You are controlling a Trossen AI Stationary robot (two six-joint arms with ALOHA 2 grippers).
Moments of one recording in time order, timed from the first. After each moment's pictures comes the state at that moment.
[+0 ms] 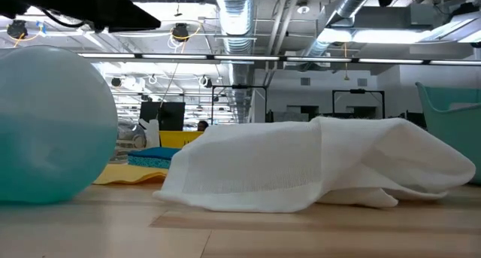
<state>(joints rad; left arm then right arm) -0.41 0.89 0.32 0.61 -1.09 0.27 0.40 0.78 0.68 -0.08 0.56 0.10</state>
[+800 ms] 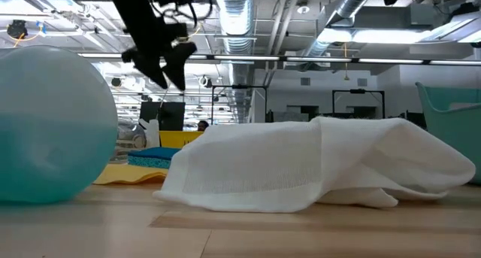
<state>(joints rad) 0.16 1.36 0.97 -0.64 -0.68 -0.56 0.40 0.72 0.68 -0.13 0.56 0.08</state>
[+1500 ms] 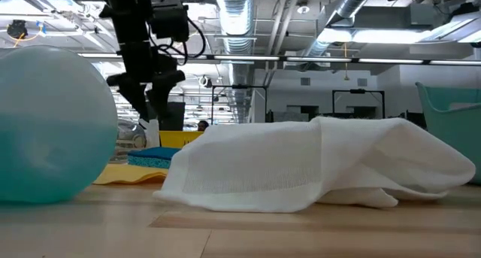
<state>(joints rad) 0.32 1.41 0.90 -0.71 -0.43 -0.64 0.45 0.71 0.68 -0.13 0.56 0.08</state>
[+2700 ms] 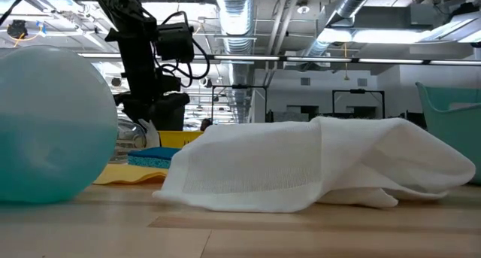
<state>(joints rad) 0.32 1.52 0.83 -0.55 -0.43 -0.65 0.49 0.66 0.68 -0.15 0.56 0.07</state>
